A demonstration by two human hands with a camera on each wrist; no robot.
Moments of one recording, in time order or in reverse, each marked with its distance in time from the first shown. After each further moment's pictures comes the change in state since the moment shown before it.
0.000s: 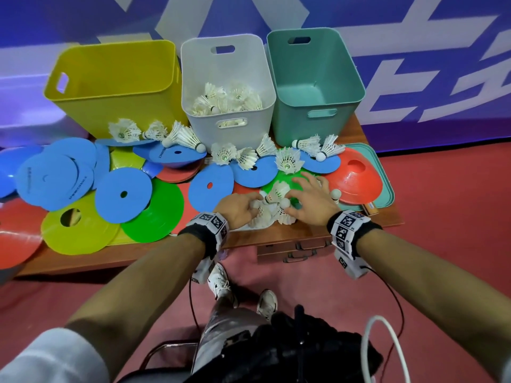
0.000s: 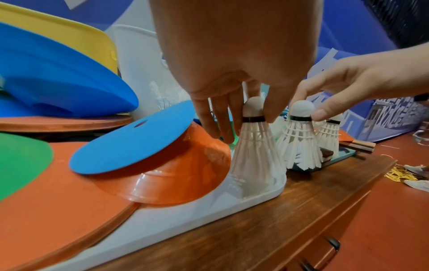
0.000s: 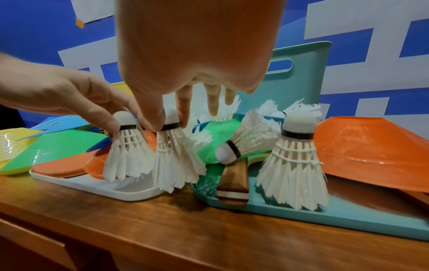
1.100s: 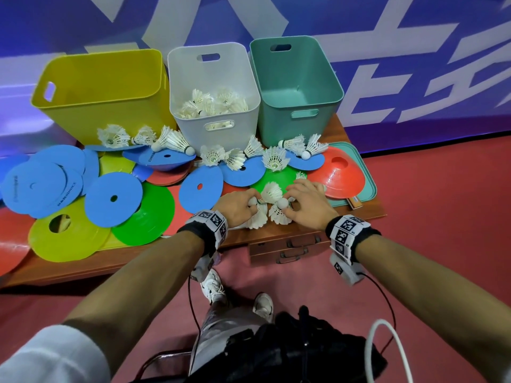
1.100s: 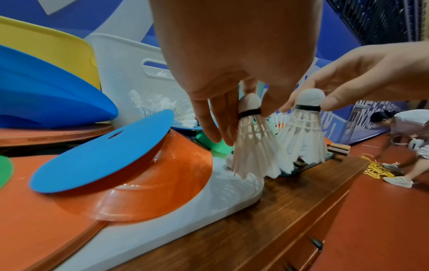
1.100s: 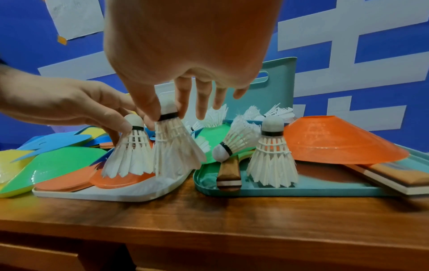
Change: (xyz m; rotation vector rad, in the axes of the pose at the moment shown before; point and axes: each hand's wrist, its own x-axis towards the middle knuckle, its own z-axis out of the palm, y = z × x) left_hand 0.001 0.016 0.004 0.022 0.044 0.091; right_hand -0.034 0.003 0.003 0.209 0.120 0.043
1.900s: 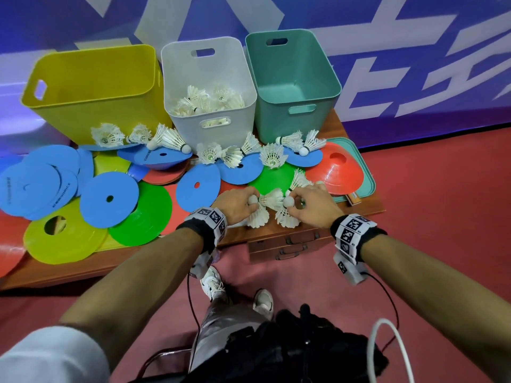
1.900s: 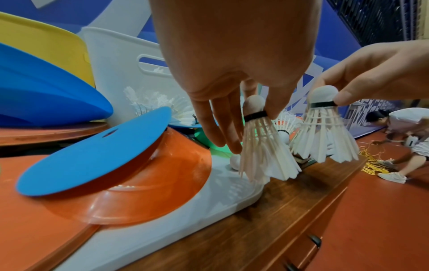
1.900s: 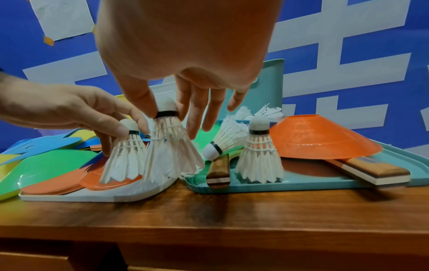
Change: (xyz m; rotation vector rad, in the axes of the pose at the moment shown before) left_hand 0.006 -0.002 0.002 0.026 0.000 0.035; right_hand -0.008 0.012 0.001 0.111 -0.011 0.102
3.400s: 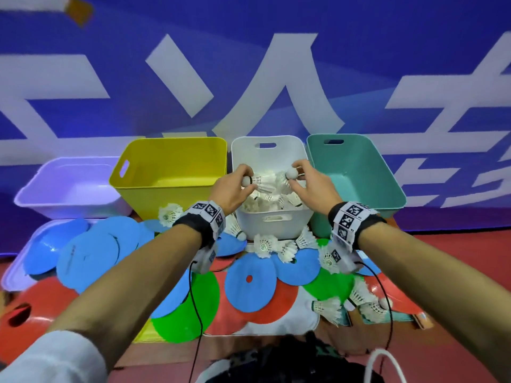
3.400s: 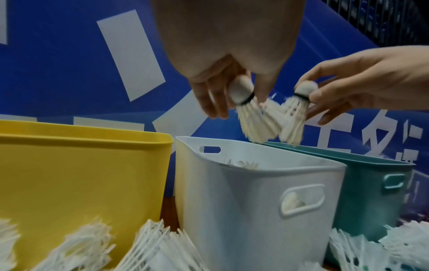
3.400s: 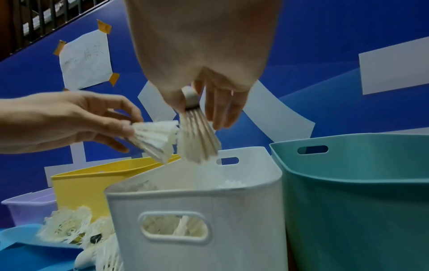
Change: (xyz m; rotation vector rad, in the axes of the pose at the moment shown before) left_hand 0.059 -0.126 -0.232 -0.163 0.585 -0.065; right_hand 0.237 -0.150 -0.125 0.136 0.316 -0.163
